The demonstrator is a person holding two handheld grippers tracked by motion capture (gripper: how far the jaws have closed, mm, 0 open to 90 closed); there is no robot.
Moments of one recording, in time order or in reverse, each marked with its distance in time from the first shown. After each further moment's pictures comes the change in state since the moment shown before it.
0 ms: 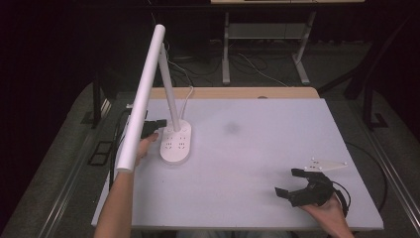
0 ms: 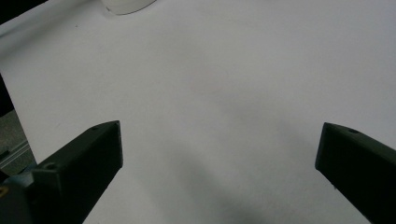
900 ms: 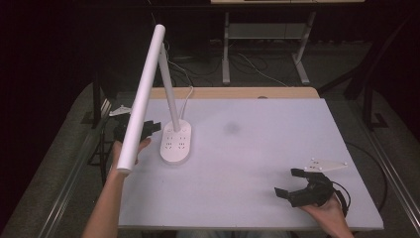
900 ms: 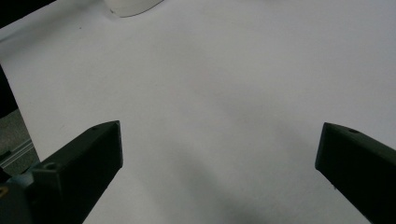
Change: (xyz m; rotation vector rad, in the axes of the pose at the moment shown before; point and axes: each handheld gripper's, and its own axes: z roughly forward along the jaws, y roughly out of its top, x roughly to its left) left arm -0.021 -0.016 -0.054 -0.082 0.029 0.015; right arm 0.002 0.001 -0.001 -0.008 0.006 -0.008
